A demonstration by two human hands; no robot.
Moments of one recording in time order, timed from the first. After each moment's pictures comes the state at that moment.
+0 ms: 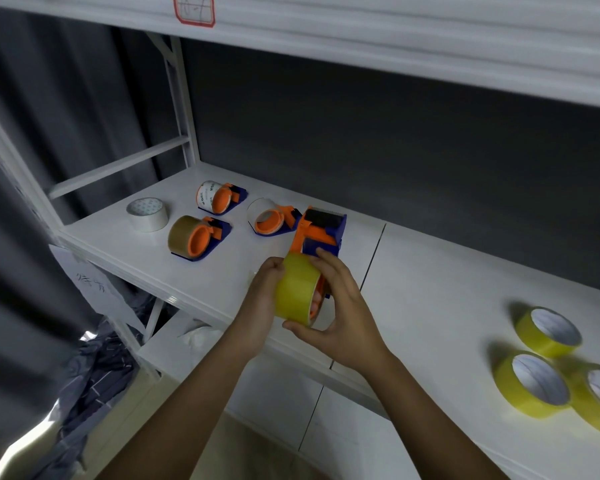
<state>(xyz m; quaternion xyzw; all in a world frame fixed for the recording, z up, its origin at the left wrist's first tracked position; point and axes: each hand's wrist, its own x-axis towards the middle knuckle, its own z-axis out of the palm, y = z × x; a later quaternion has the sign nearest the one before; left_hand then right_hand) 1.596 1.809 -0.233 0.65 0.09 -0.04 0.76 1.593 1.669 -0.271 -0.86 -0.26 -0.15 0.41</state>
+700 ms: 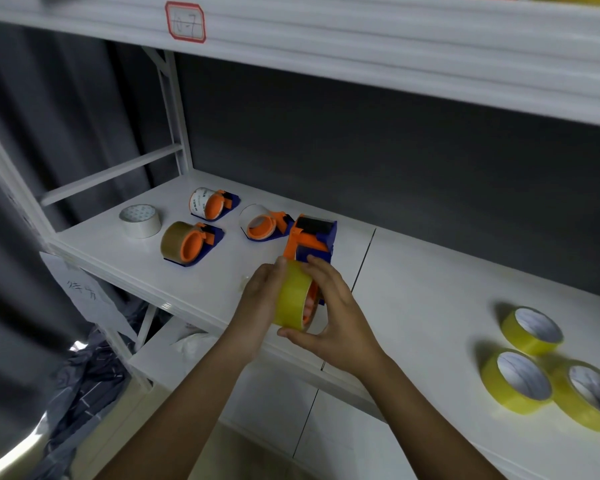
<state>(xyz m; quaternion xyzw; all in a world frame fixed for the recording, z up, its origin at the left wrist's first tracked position) 1.588 1.801 -0.228 0.69 0.10 -0.05 0.71 1.589 1.662 -0.270 -0.88 -0.26 -0.13 0.38</state>
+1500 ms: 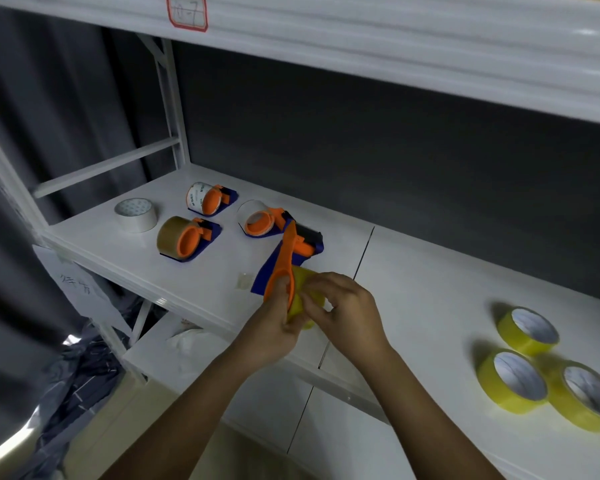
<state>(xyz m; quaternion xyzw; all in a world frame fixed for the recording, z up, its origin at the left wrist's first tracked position) 1.588 1.802 -0.282 0.86 -0.11 0.00 0.49 1.585 1.661 -0.248 -0.88 -0.26 -0.27 0.28</state>
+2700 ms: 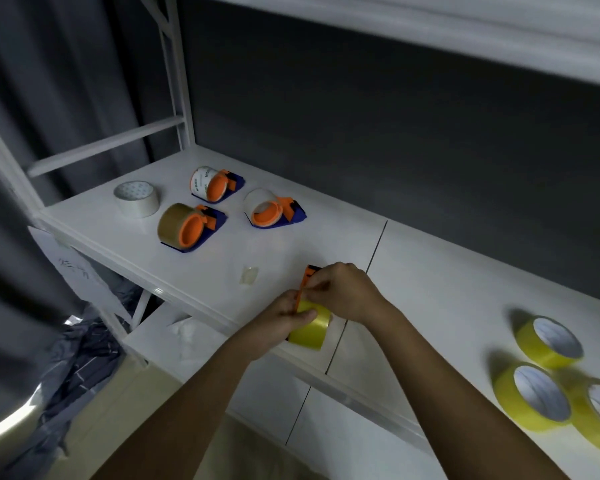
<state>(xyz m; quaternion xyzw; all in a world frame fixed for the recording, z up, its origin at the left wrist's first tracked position) 1.632 1.807 -0.320 0.70 -0.05 -0.21 0.68 1.657 1.665 -0.250 -0.96 -0.17 0.09 0.22</state>
